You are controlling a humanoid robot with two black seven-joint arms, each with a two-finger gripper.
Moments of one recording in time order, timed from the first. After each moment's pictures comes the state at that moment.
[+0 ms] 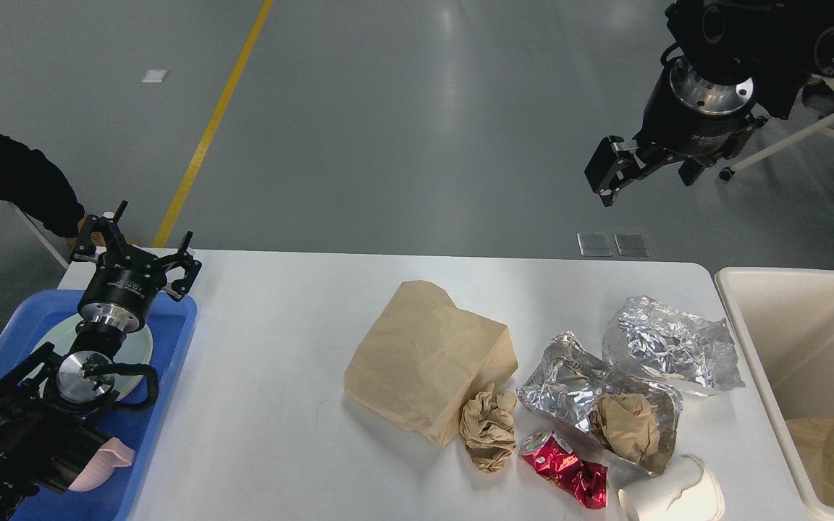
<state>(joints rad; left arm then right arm) -0.59 0.26 -1.03 -0.45 -0.12 -0.53 -0.24 2.10 -0.24 -1.09 0.96 -0.45 0.96 -0.05</state>
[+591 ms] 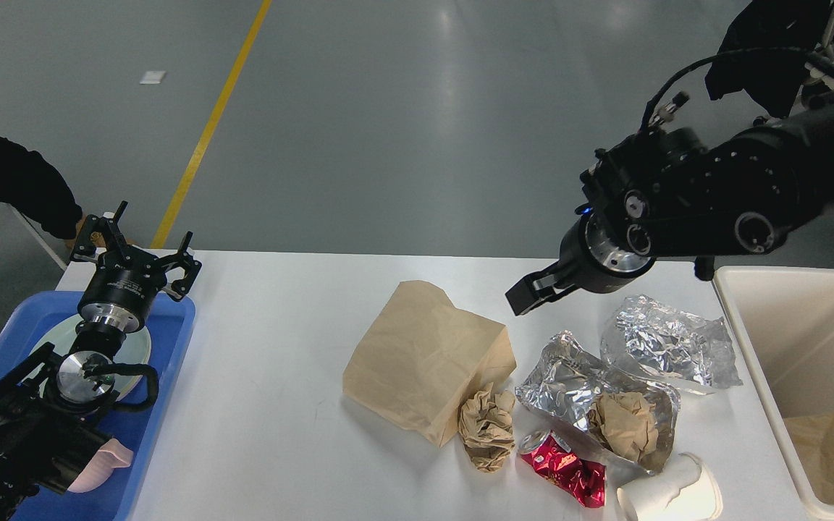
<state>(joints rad) -0.59 0.26 -1.03 -0.45 -0.12 -0.53 -0.24 2.03 -0.14 -1.05 1.47 -0.44 0.32 -0.06</state>
